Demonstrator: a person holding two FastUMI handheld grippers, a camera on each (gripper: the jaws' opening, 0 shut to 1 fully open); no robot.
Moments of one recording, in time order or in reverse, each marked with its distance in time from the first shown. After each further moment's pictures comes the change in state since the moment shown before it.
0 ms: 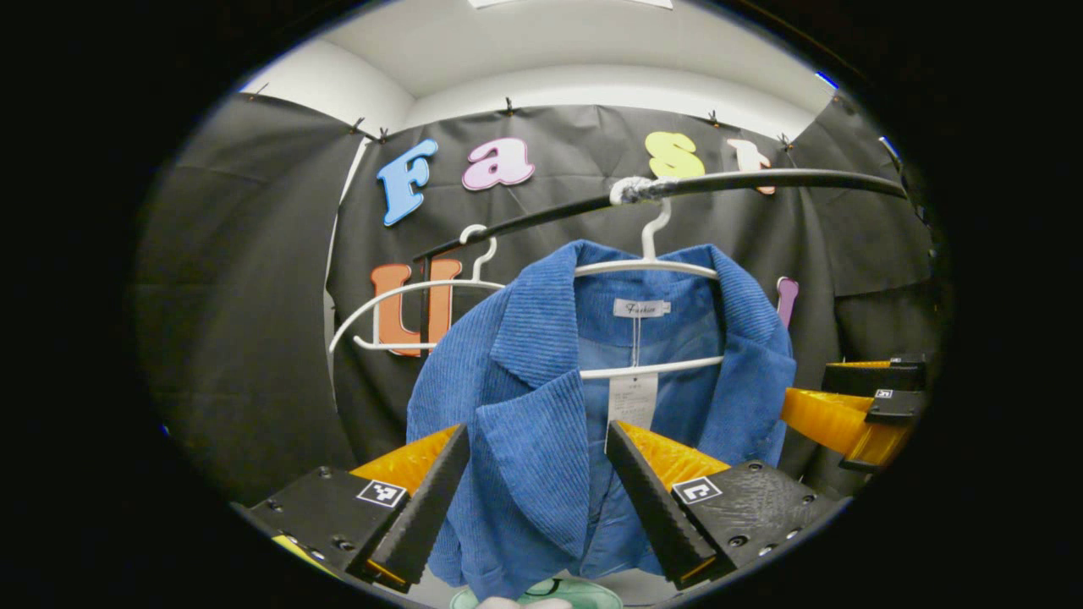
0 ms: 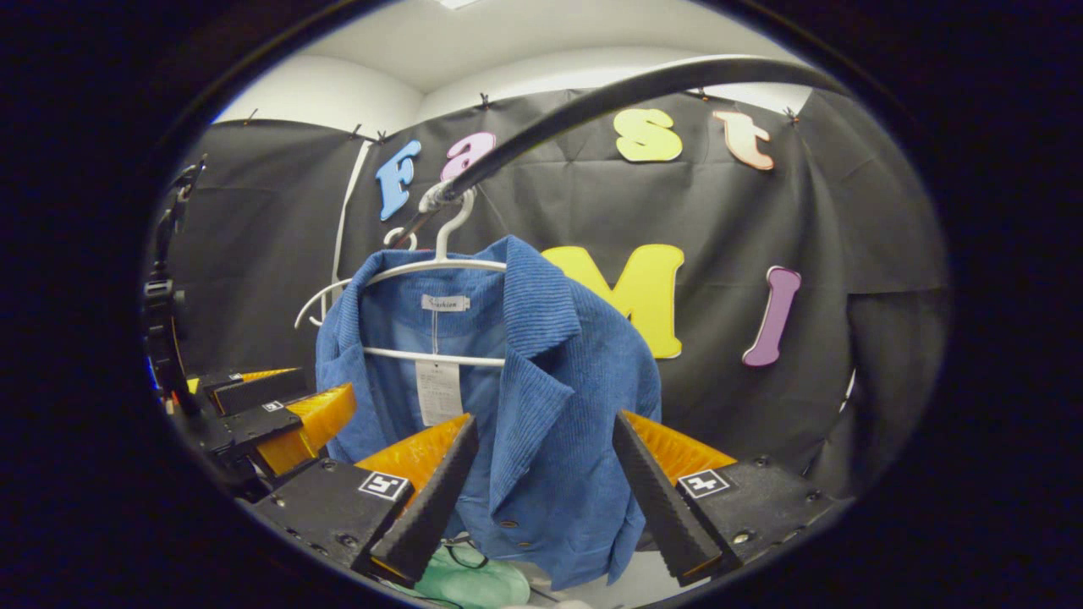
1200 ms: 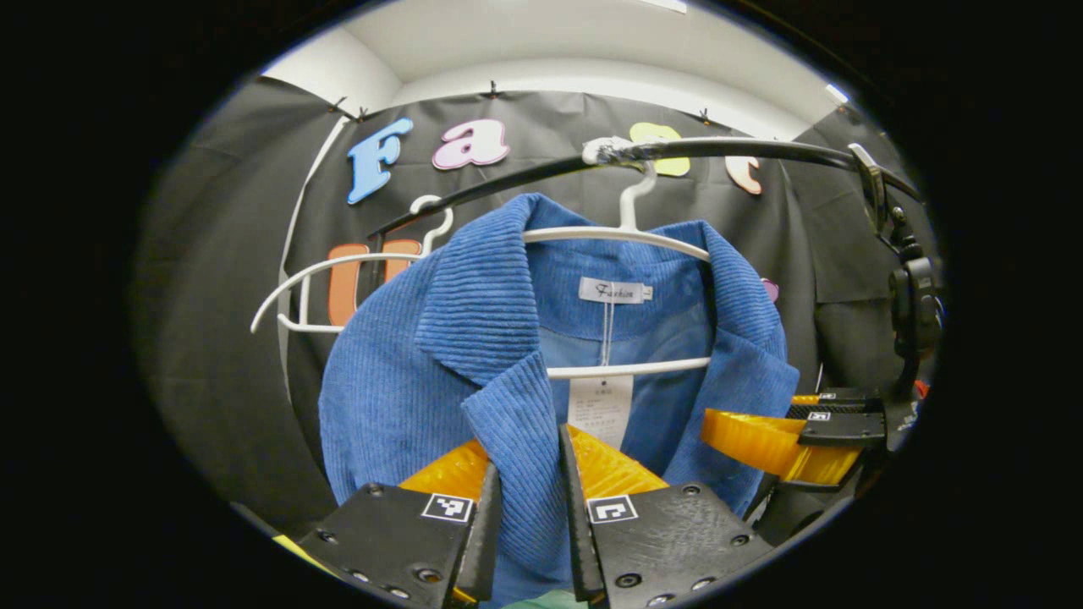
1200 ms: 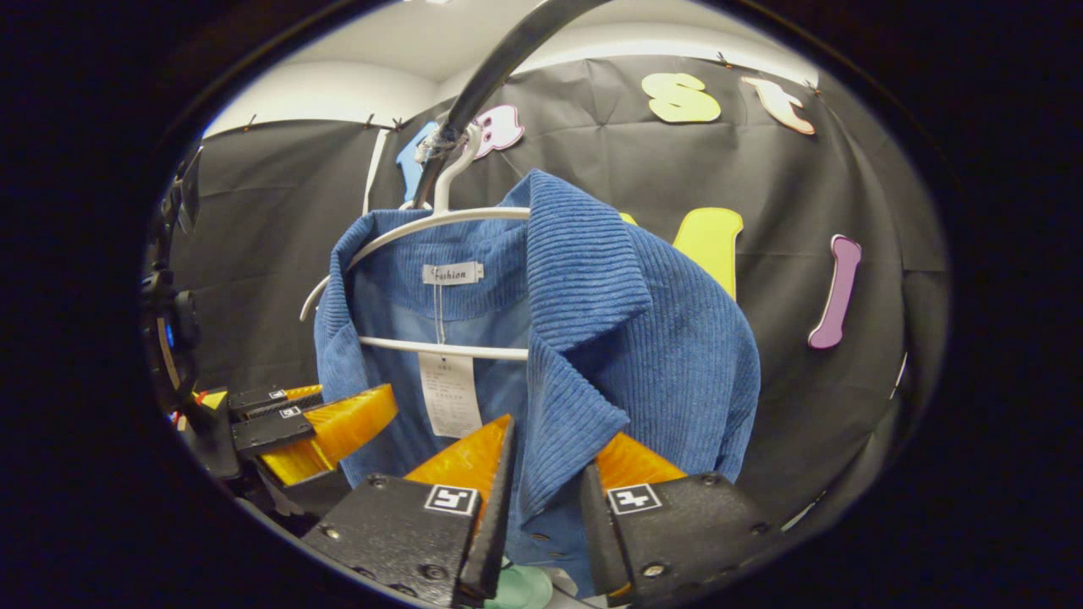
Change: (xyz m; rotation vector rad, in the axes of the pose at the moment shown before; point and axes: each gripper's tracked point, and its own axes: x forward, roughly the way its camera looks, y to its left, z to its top) left arm 0.044 -0.046 -0.009 -0.041 0.037 -0.146; right arm 0.062 0.021 -0.013 0.029 0.076 0.125
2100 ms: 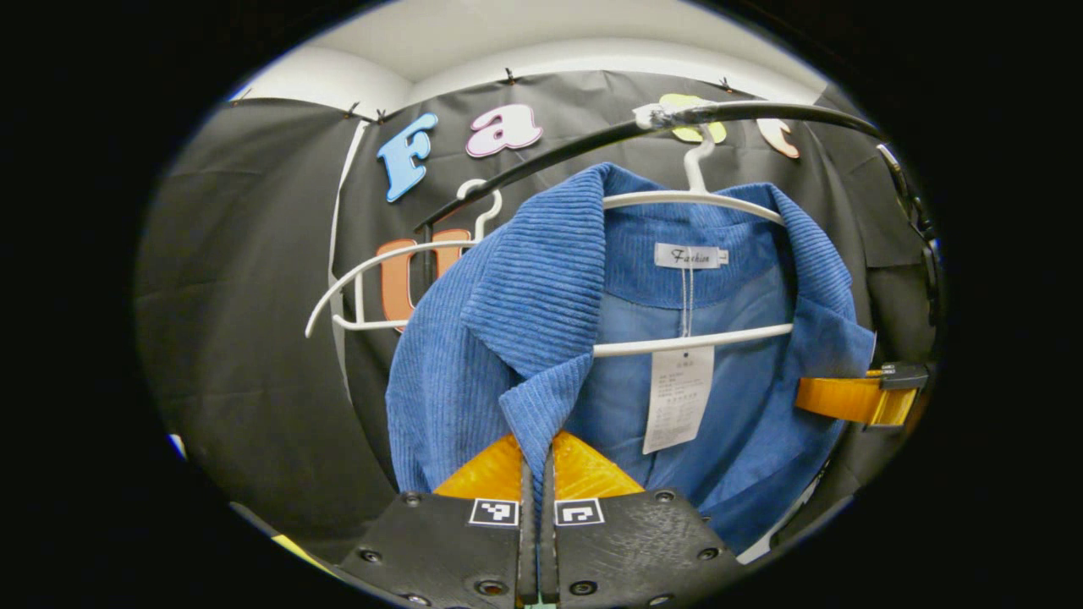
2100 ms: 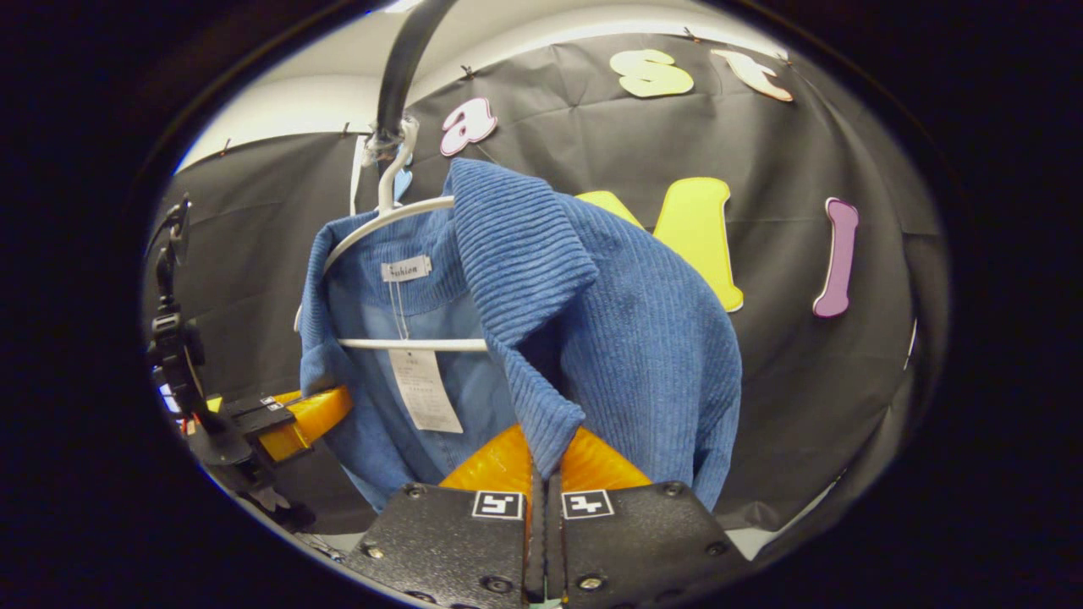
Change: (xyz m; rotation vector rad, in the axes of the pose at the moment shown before) left arm -0.004 0.063 -0.006 0.067 0.056 0.239; right arm 0.002 -0.023 -0.007 0.110 0.055 0.066
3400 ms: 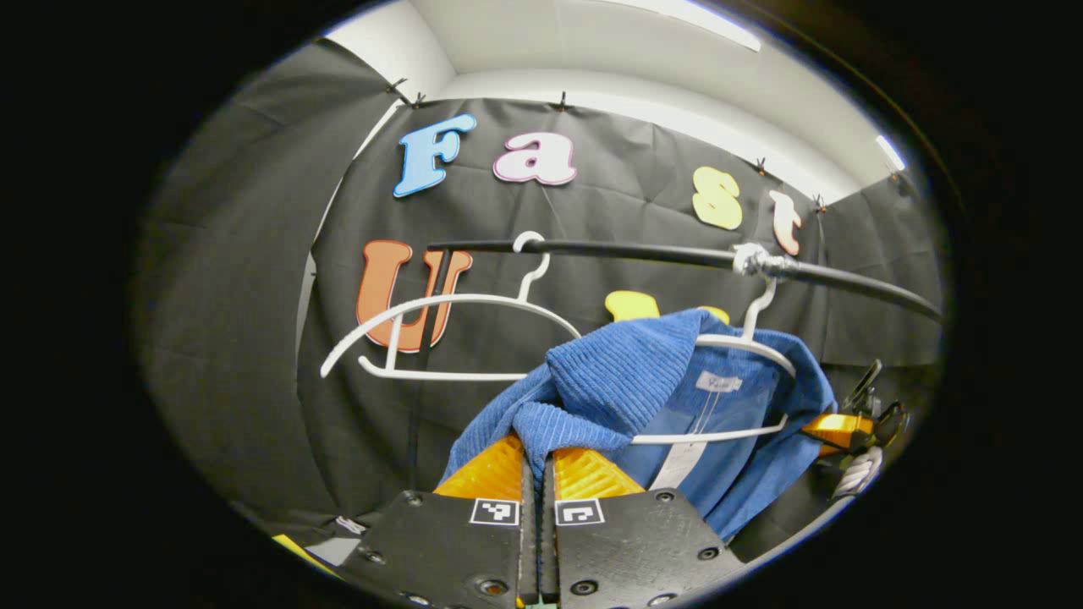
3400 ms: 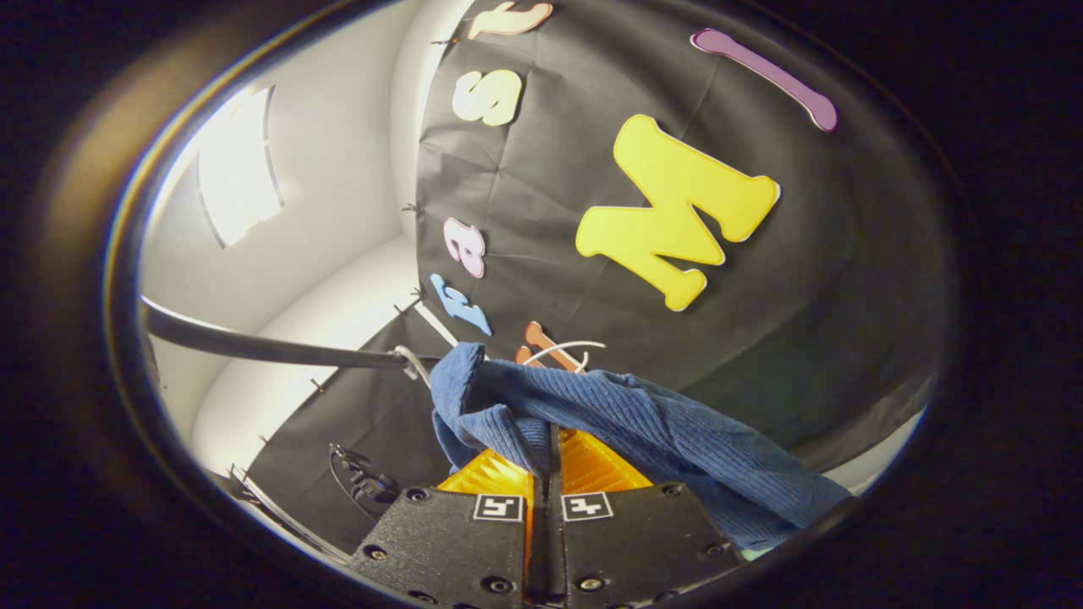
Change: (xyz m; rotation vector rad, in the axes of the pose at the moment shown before) left arm -0.005 0.062 0.078 -0.273 -0.120 -0.232; right arm -0.033 -0.036 0.066 0.740 -0.120 0.588
